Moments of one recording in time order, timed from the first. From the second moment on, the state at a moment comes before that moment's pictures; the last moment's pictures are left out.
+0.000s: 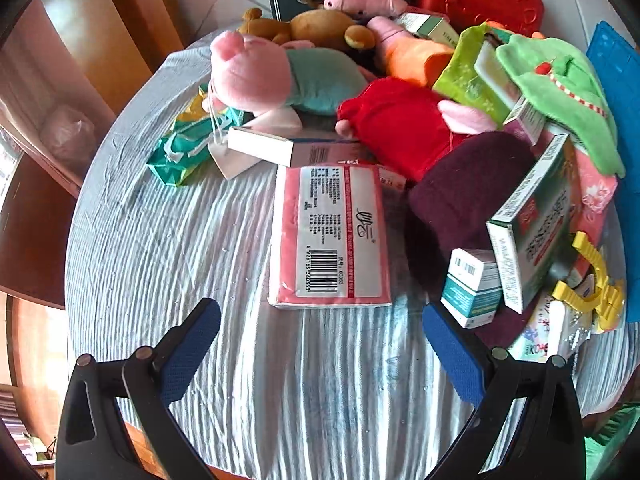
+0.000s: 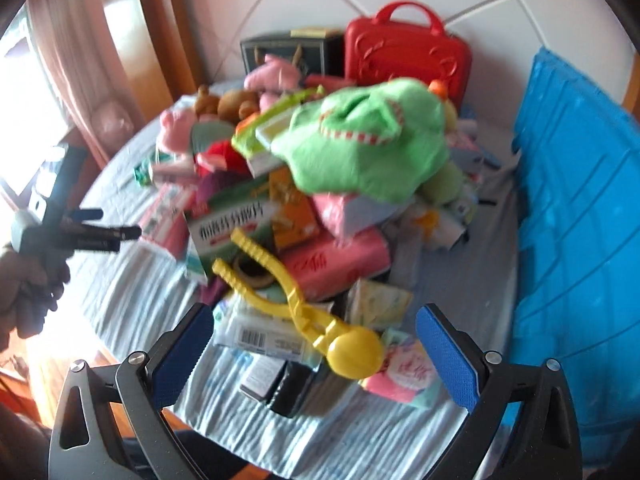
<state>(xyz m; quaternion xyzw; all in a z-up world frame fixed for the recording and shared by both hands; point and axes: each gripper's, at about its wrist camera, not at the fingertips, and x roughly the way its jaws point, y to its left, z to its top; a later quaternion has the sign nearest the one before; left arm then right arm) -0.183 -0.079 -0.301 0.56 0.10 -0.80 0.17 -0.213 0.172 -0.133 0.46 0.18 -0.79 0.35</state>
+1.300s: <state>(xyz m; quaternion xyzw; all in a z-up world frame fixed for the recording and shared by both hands) -0.211 -0.113 -0.376 0.56 0.16 -0.80 0.16 -0.251 0.126 -0.223 0.50 0.21 -0.76 0.35</state>
